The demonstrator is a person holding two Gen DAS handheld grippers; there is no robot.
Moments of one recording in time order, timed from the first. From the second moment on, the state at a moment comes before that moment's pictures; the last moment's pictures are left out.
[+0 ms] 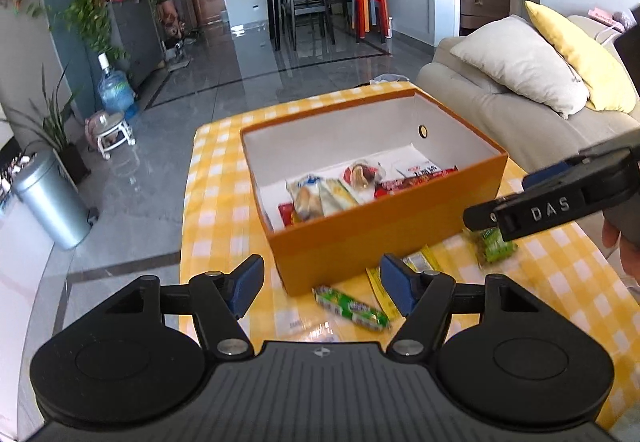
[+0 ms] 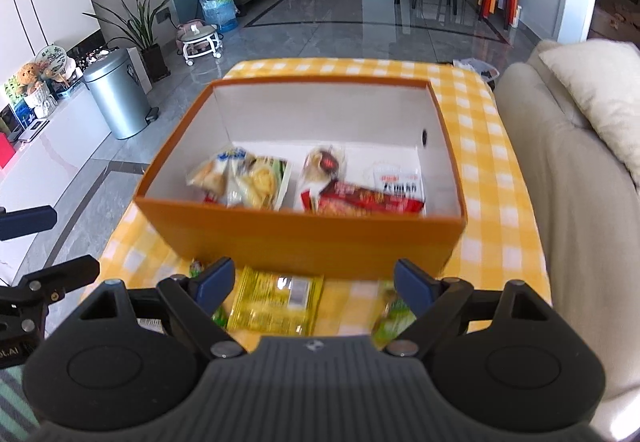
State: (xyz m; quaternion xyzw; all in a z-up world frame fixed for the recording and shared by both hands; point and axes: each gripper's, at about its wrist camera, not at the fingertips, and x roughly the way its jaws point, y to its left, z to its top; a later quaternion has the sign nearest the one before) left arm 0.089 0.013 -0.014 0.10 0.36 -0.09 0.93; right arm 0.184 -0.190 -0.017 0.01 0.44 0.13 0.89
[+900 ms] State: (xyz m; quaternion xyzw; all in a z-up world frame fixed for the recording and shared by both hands) left arm 0.079 0.013 -0.065 0.05 0.46 -0.07 0.88; right arm 0.116 -0.208 -0.089 0.04 0.48 0.10 0.87
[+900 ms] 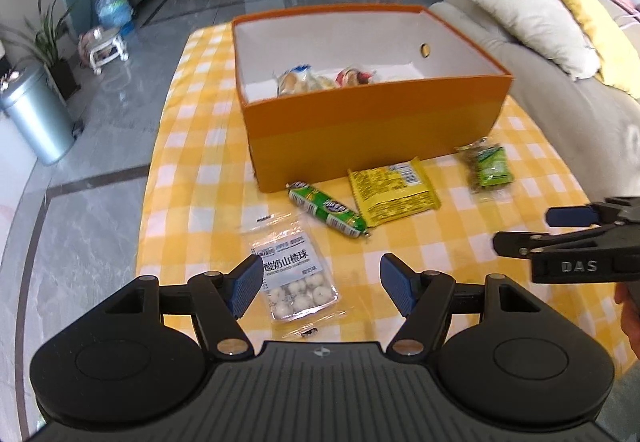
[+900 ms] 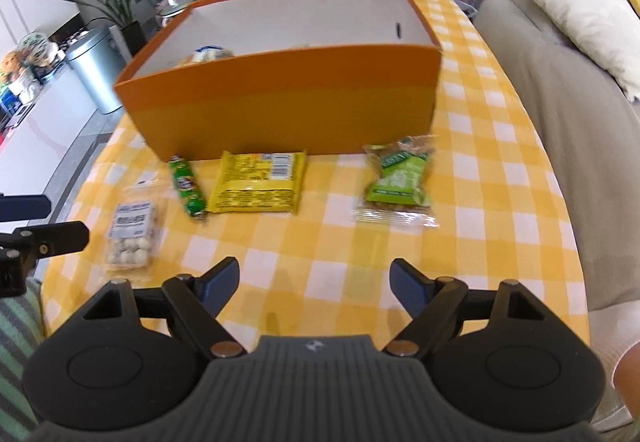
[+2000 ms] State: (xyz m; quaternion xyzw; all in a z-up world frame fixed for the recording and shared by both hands) left arm 0.135 0.010 -0.137 0.00 0.54 0.06 0.84; right arm 0.188 -0.240 -0.122 0.06 0.46 -0.01 0.89
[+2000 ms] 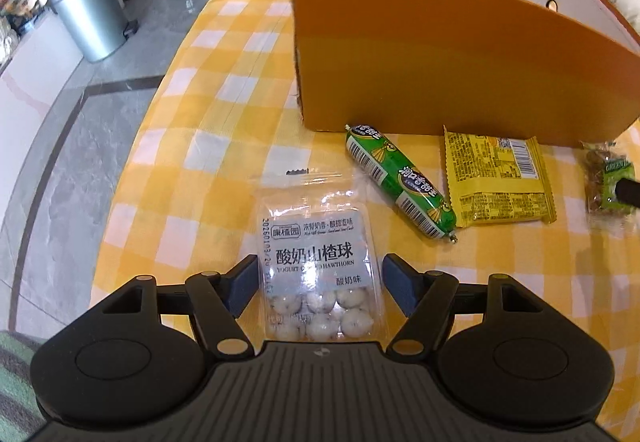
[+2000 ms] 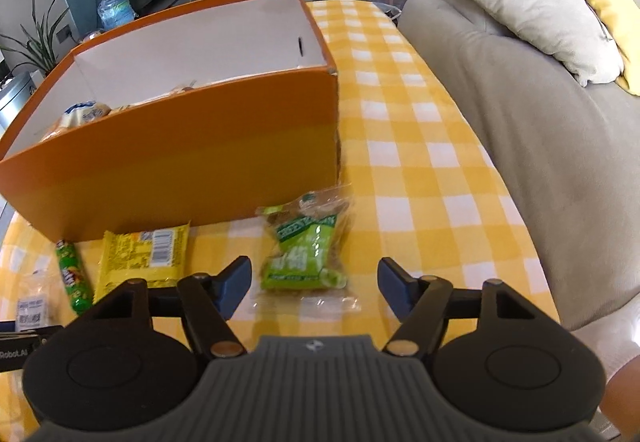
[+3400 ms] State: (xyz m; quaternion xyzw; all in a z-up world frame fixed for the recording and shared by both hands) left arm 0.109 0.001 -0.096 -0.06 0.52 0.02 0.85; right arm 0.177 -0.217 -0.105 0.05 0.52 0.05 0.85
